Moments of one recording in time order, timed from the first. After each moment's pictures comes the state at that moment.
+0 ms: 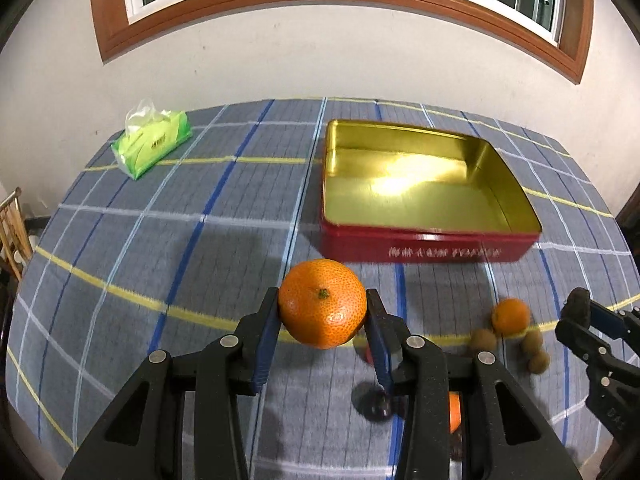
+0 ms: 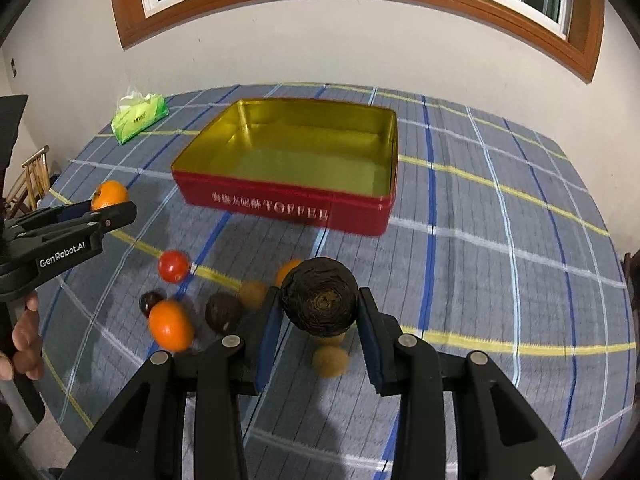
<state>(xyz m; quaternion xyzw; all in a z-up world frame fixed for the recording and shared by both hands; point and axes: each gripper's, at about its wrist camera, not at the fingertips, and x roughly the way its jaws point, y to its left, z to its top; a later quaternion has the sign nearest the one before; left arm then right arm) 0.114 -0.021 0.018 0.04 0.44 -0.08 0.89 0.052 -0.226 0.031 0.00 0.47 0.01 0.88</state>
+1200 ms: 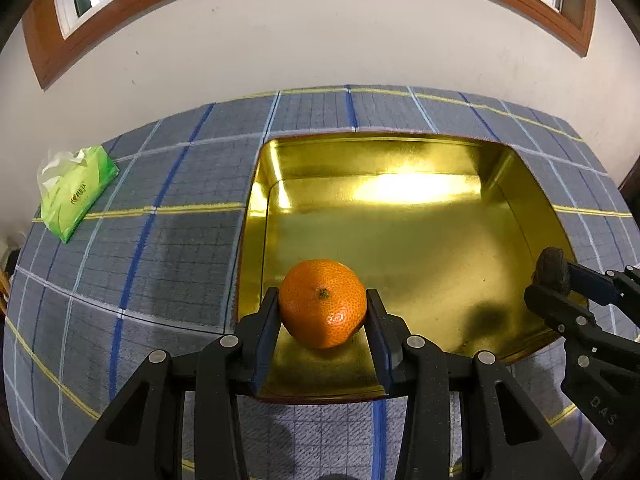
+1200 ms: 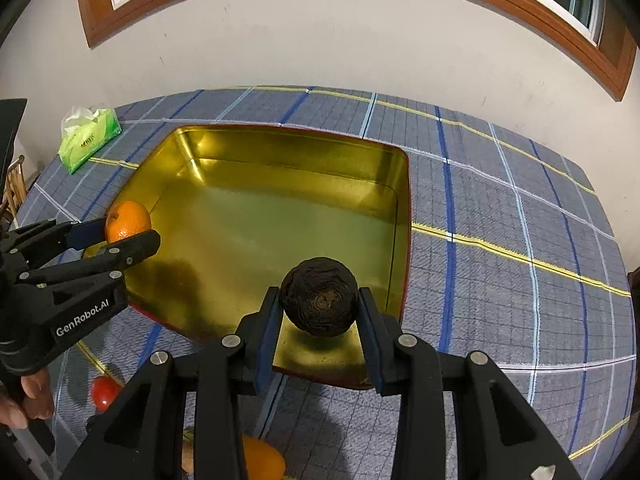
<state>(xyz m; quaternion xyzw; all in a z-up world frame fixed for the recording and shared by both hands) 0.236 -0.082 -0.018 0.08 0.48 -0.11 0.87 0.189 -0.246 0.000 -0.01 0.49 0.00 0.87</state>
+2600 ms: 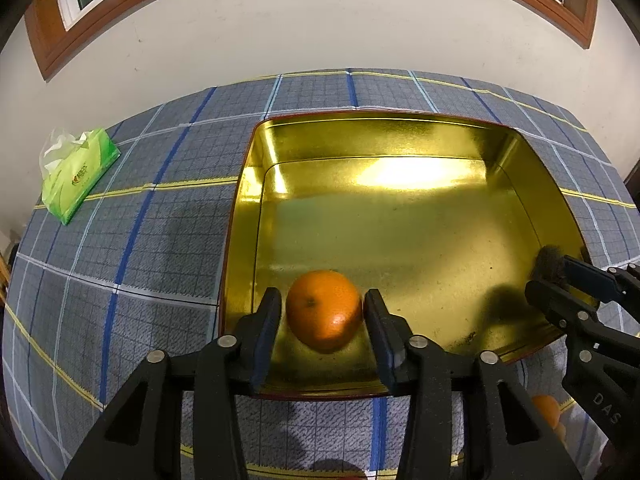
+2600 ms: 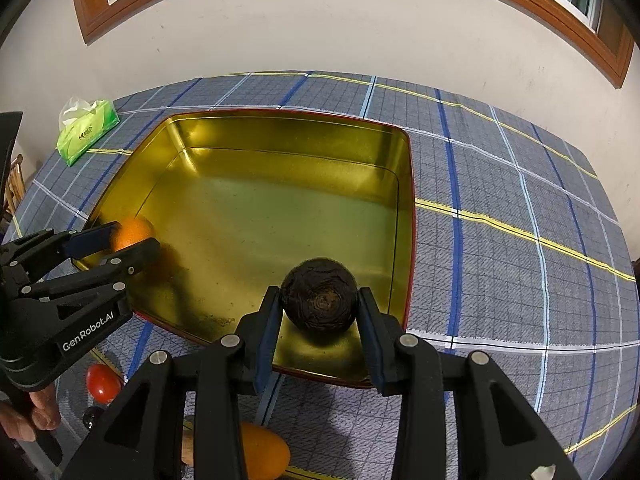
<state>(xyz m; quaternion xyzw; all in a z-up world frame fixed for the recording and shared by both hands) 0.228 -0.083 -0.028 0.08 0.49 -0.11 0.86 0.180 -0.245 -0.009 0.00 0.51 0.00 0.86</state>
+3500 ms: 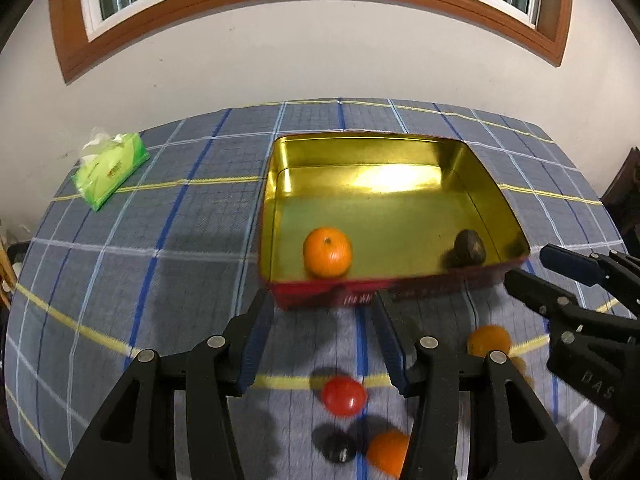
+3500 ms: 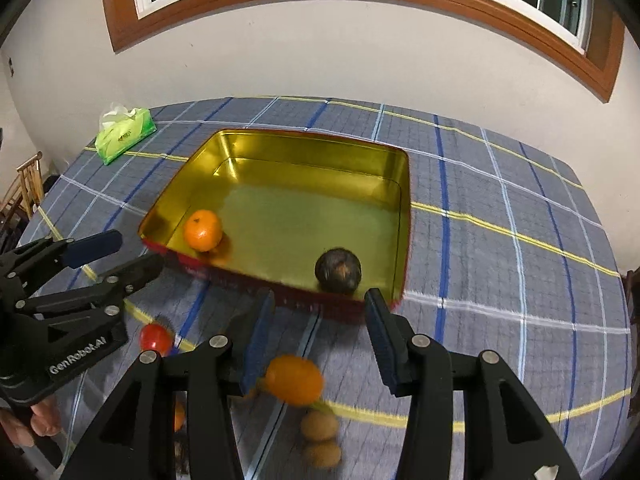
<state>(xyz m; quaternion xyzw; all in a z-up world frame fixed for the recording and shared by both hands) 0.142 -0.058 0.021 0.06 0.45 -0.12 0.88 0.118 -0.227 0.036 -0.01 0.47 0.01 0.88</state>
